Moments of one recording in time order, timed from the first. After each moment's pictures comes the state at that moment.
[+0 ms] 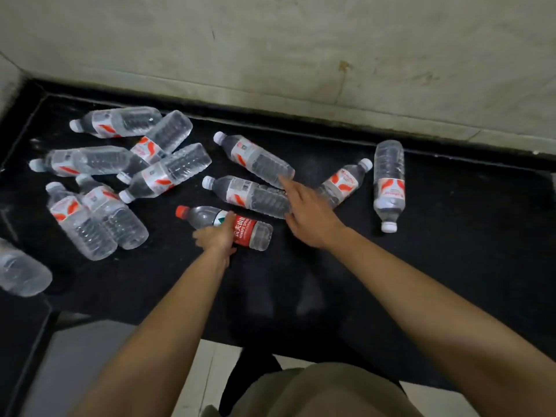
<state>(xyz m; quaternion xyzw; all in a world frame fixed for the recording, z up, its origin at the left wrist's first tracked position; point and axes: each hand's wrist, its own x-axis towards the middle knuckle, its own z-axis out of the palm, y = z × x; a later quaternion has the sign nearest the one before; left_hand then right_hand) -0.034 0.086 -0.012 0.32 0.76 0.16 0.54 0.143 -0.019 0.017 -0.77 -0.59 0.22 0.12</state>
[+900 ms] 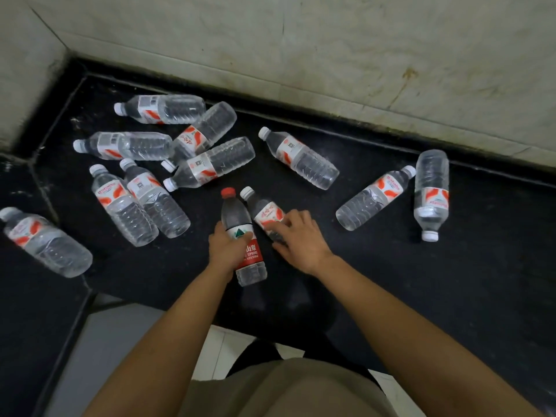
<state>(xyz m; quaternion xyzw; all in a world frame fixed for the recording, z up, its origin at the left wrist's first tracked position) -0.133 0.112 -0.024 0.48 0.68 0.09 0.55 0.027 0.020 -0.007 -0.75 -0.62 0.24 0.04</state>
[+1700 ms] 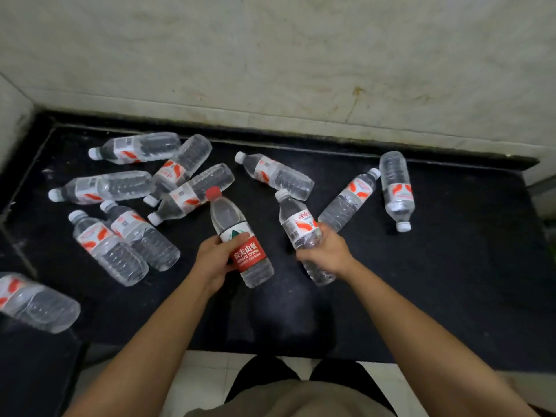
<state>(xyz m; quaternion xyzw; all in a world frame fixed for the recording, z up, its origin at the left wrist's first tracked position) -0.135 0.132 0.024 0.38 0.55 0.10 0.74 0.056 -0.026 0.019 -0.86 -0.18 0.40 0.27</state>
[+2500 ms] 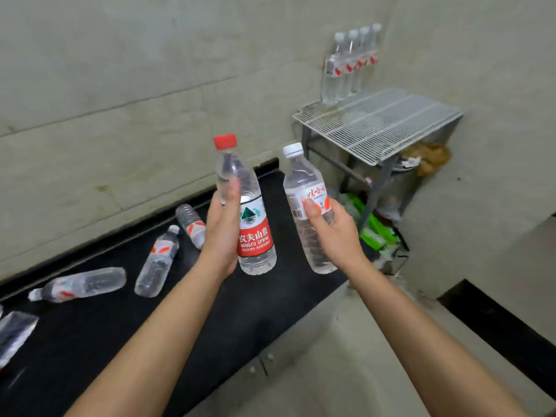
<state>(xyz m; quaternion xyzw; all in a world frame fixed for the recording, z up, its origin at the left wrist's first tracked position) 0.085 -0.231 0.230 0.58 0.12 0.09 0.80 0.106 -0.418 0.205 -0.78 -0.05 -0.04 0.63</state>
